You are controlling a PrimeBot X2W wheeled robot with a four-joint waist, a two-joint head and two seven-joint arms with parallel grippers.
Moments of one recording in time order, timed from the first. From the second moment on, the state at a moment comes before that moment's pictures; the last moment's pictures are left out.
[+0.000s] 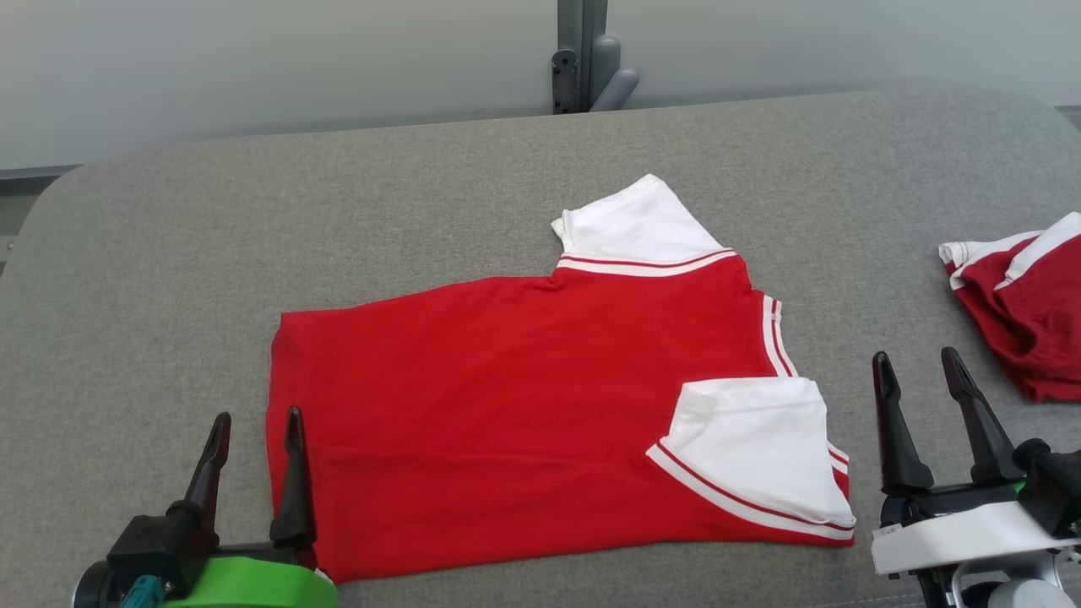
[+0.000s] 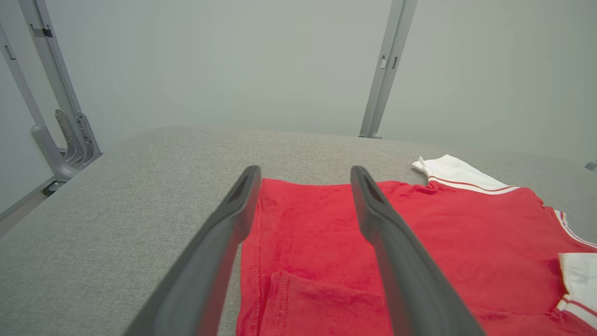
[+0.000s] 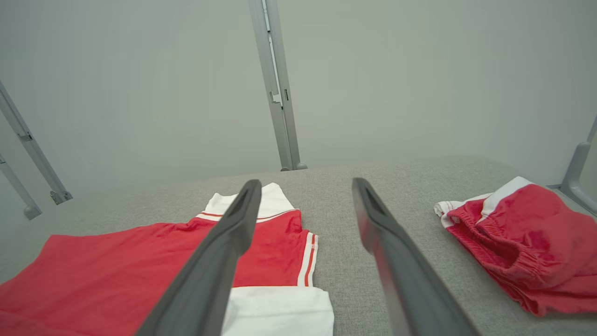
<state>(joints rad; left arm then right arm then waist) 0.08 0.18 -0.15 -0.01 -0.36 0.05 -0.20 0.08 -0.13 -0.02 -0.08 0.27 0.13 -0.23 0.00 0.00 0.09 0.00</state>
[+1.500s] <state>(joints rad) -0.62 0.20 -0.18 0.68 -0.51 -0.11 -0.01 -0.44 -0.32 0.03 0.21 0.38 0.13 -0.26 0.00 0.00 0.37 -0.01</state>
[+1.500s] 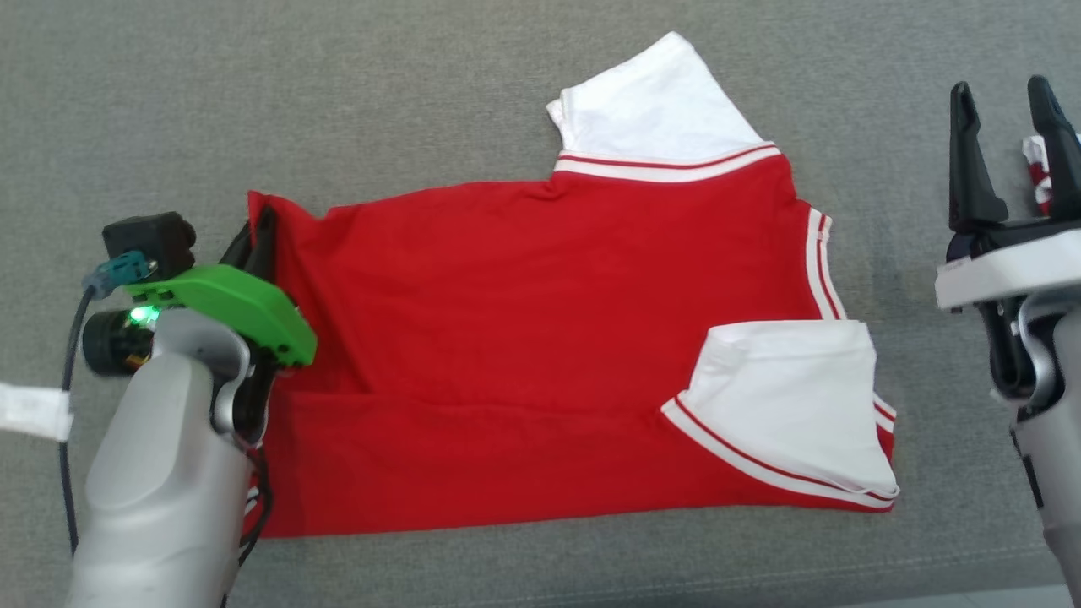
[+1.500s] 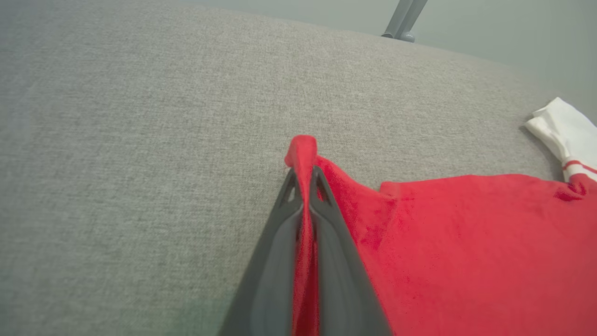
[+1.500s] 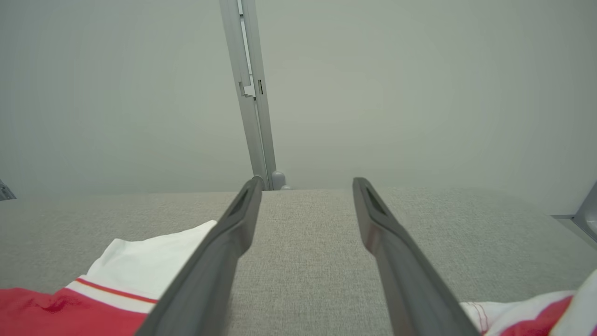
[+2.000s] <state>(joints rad) -0.82 0.06 -0.42 0.69 -0.51 -0.13 -0.07 -0.91 -0.46 0.31 0.70 0.52 0.13 -0.14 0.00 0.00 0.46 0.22</state>
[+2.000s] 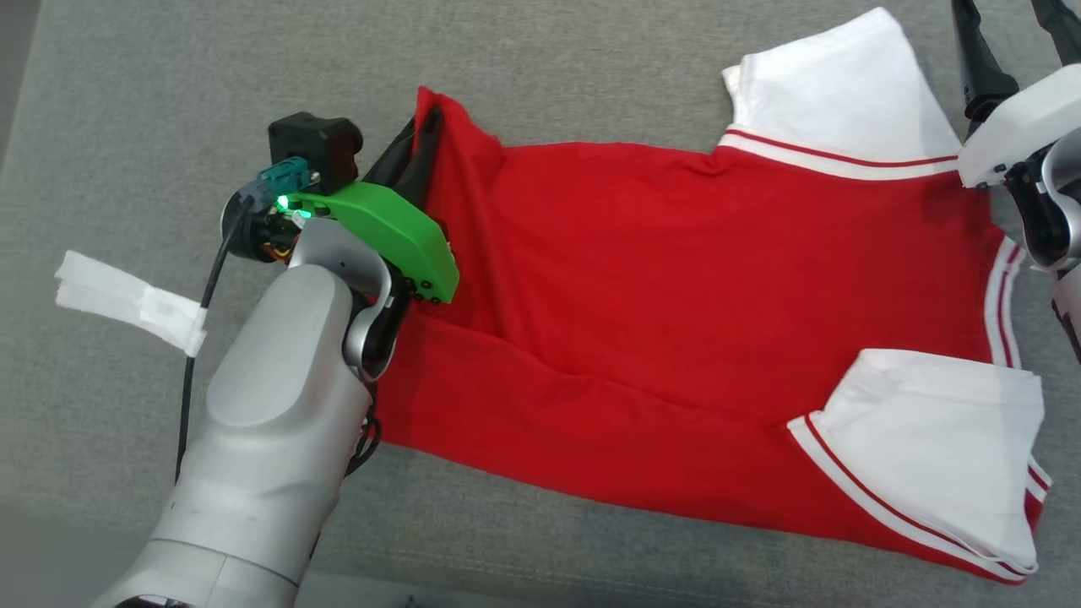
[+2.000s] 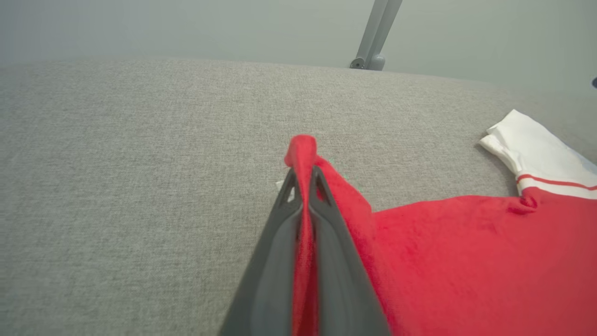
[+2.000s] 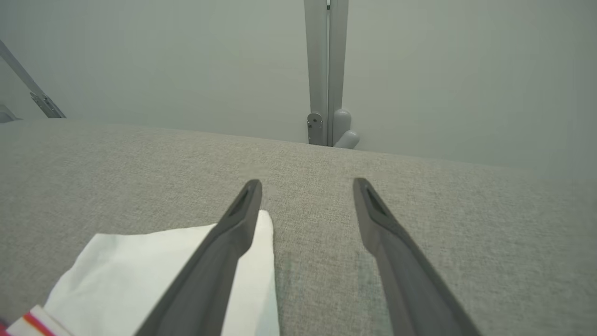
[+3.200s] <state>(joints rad) -0.68 0.19 -0.46 0.62 -0.63 -0.10 -0.21 -0.75 -0.55 0.49 0.45 0.72 0.13 -0.26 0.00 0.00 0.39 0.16</state>
